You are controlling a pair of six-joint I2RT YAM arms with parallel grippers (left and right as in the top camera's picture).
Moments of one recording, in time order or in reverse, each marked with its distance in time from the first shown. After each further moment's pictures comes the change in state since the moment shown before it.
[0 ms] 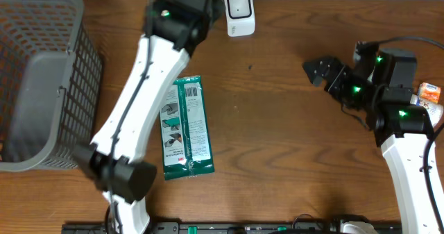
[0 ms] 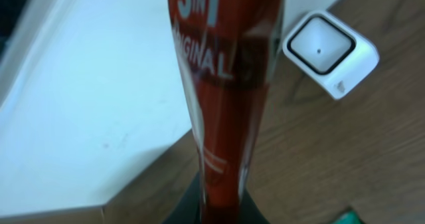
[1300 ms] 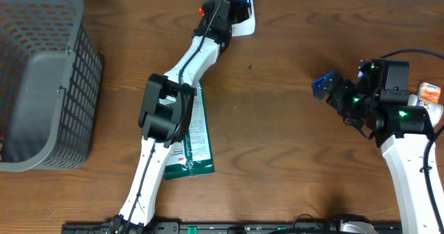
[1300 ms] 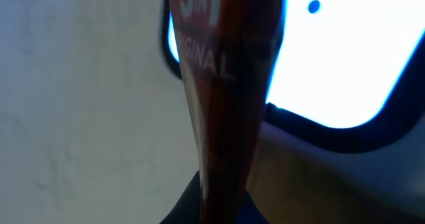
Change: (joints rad) left arm 0.051 0.646 0.000 0.732 -0.026 0.566; right arm 0.000 -0.002 0.000 -0.200 0.190 0.000
